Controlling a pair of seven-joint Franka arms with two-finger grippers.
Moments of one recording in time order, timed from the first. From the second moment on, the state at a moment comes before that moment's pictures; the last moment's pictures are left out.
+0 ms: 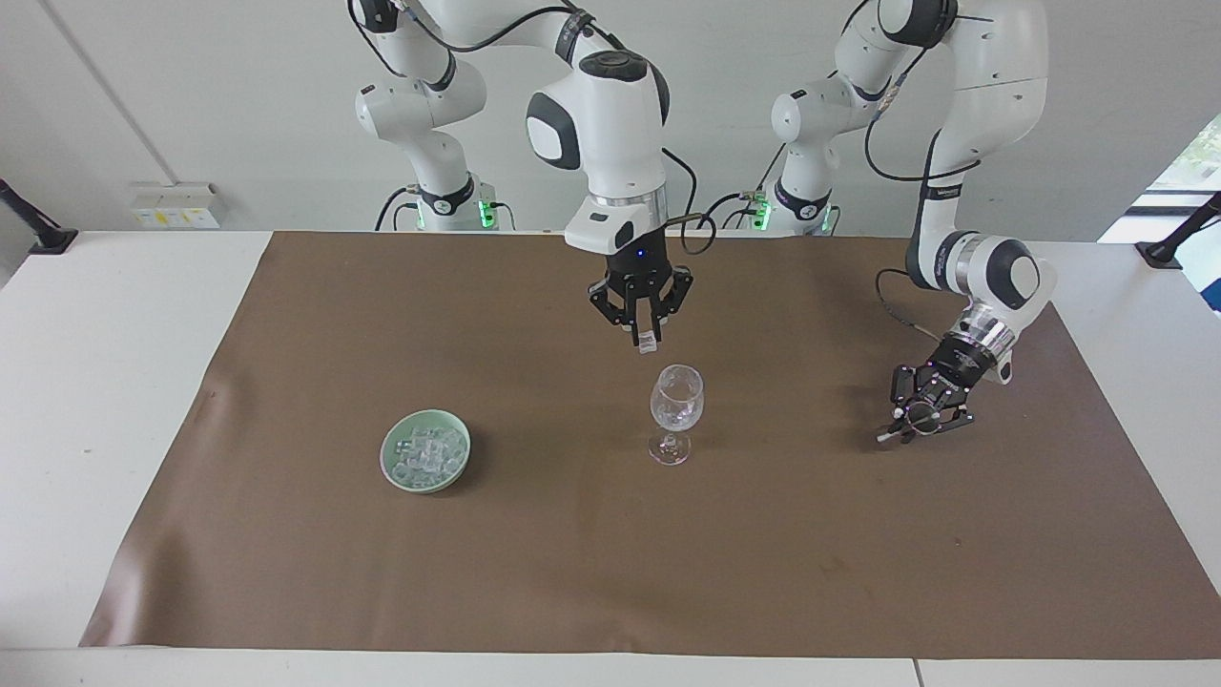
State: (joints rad) left arm 0.32 0.30 -0.11 -2.22 -1.72 2.19 -0.79; right arm 0.47 0.25 0.17 -1.58 -0.12 2.23 0.51
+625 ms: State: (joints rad) left arm 0.32 0.30 -0.11 -2.22 -1.73 2.19 -0.76; right arm 0.46 0.29 0.17 -1.54 -0.12 2.24 0.46
